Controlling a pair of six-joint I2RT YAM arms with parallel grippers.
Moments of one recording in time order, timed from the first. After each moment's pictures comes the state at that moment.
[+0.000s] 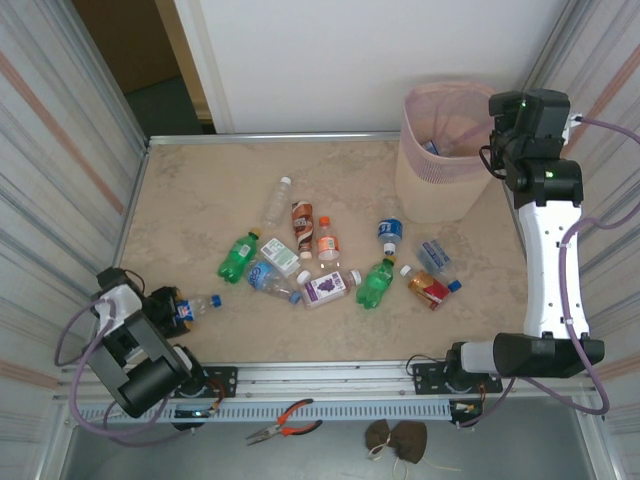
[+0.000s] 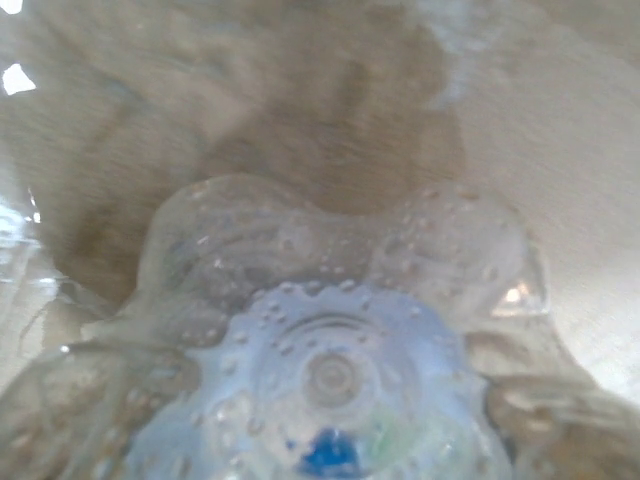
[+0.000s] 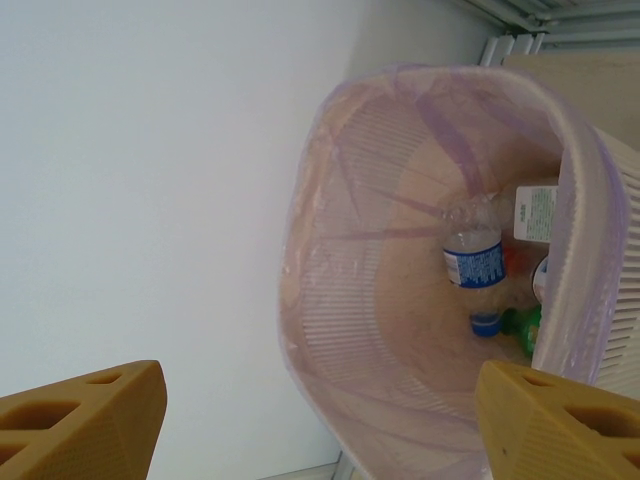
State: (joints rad) left arm 0.69 1.15 0.50 -0.84 0.42 -1.17; right arm -0.03 1.34 1.73 -0.79 0.14 1.30
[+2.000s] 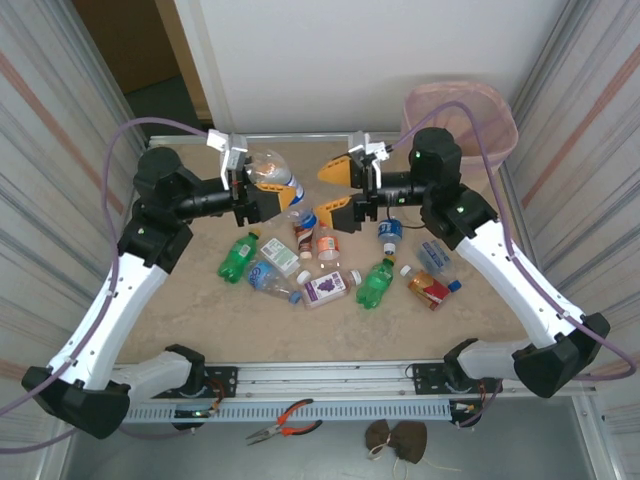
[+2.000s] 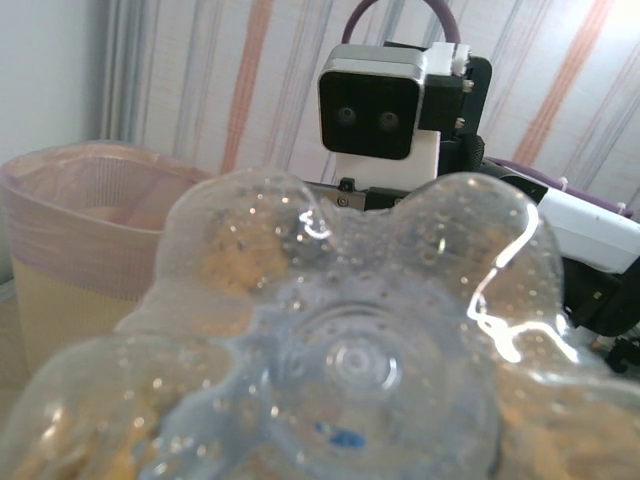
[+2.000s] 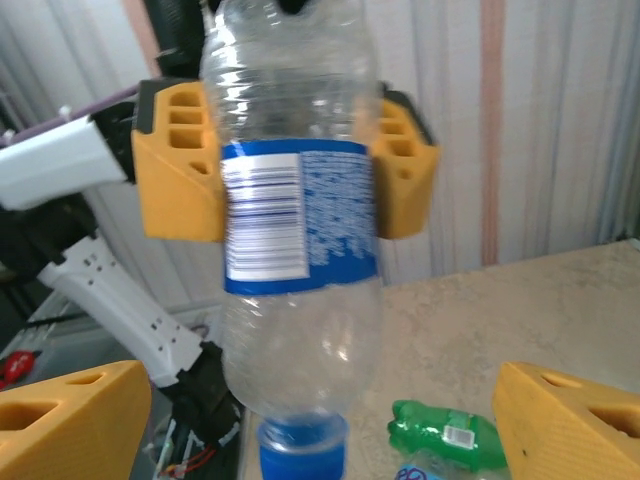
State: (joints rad) left arm -0.41 1.10 1.25 -0.10 0.95 -0.29; right arm 0.59 1.28 1.40 -0.24 -0.95 0.06
